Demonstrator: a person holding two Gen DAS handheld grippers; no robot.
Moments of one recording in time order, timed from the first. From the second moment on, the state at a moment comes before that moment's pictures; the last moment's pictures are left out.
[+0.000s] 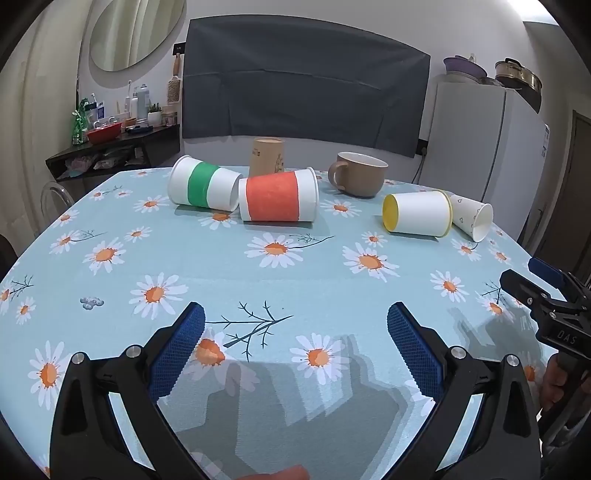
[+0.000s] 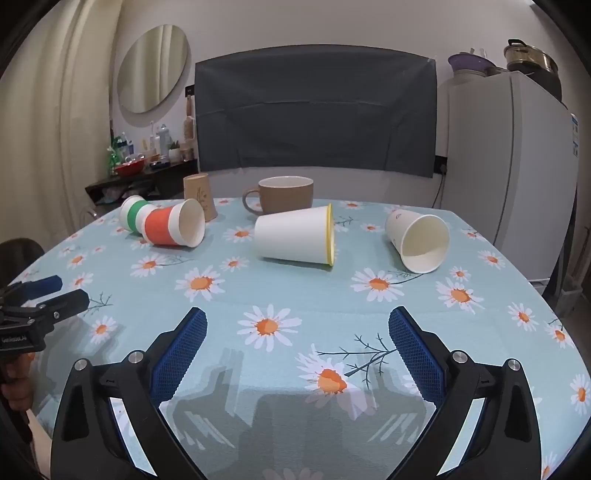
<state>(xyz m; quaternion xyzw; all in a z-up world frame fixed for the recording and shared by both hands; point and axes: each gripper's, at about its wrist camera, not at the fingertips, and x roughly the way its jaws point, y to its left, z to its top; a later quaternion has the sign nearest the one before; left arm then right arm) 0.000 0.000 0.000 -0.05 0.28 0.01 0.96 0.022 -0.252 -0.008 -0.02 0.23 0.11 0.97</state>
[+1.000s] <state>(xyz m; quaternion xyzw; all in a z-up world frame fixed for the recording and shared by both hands) -0.001 -0.006 -0.004 -0.03 0.26 0.01 0.96 0.022 -0.251 -0.009 -0.02 0.23 0.12 0.97</state>
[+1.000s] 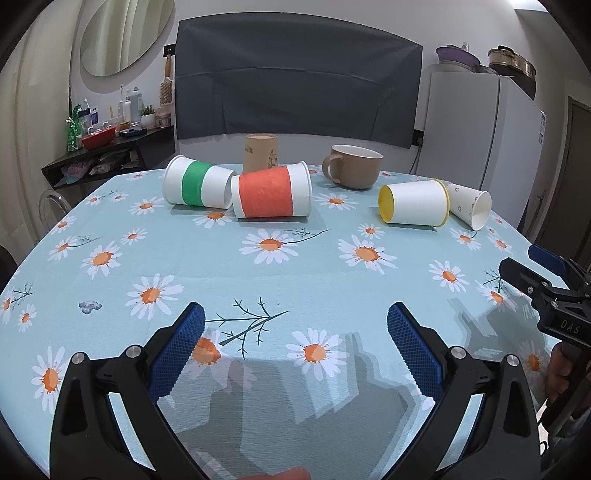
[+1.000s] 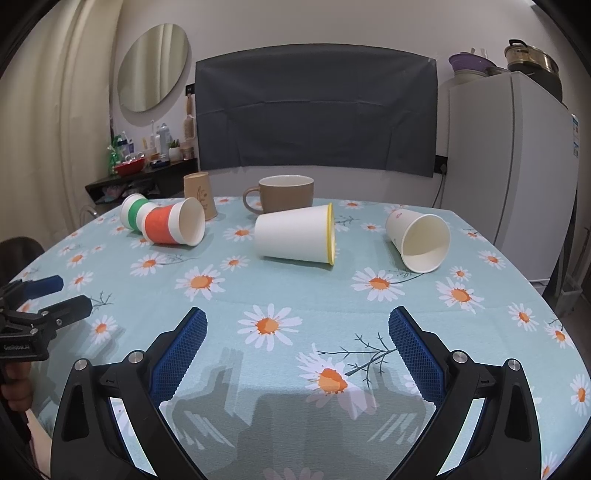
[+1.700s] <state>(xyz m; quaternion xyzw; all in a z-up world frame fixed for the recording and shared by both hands) 0.000 -0.011 -0.004 -0.02 0.27 0.01 0.96 0.025 -0.250 -0.010 -0.02 0.24 0.11 0.96</state>
